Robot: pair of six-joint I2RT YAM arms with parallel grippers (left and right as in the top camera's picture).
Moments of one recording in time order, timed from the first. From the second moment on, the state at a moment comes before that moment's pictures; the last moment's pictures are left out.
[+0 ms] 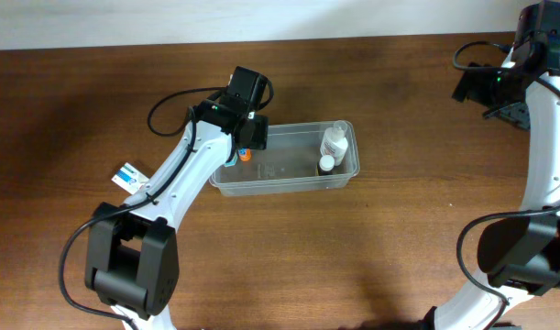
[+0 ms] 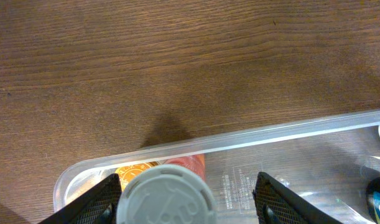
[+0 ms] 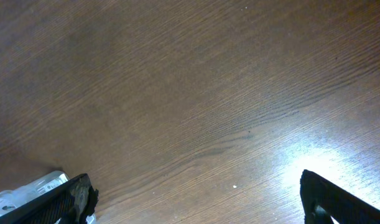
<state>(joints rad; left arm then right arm) -0.42 1.92 1.55 -0.76 -0.18 -0.25 -0.27 1.92 2.03 -1.33 0.03 0.26</state>
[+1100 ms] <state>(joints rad) -0.21 1.59 1.58 -1.22 -0.26 -0.32 -0.27 1.92 2.03 -1.33 0.03 0.26</state>
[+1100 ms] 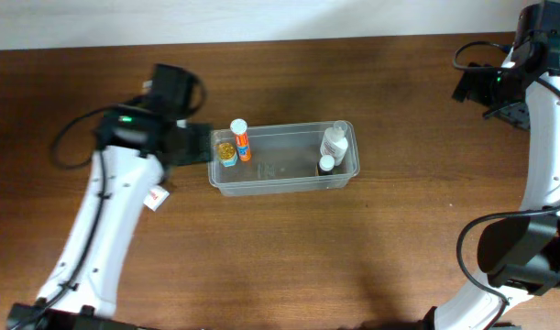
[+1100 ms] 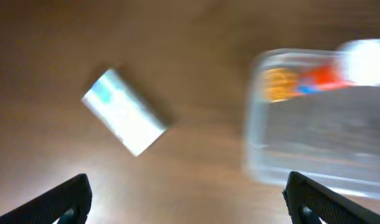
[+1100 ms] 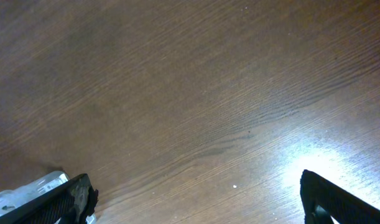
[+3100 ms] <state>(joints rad) 0.14 1.75 0.99 -0.56 -0.07 -0.67 -0.27 1.92 2.03 -1.33 0.03 0.26</state>
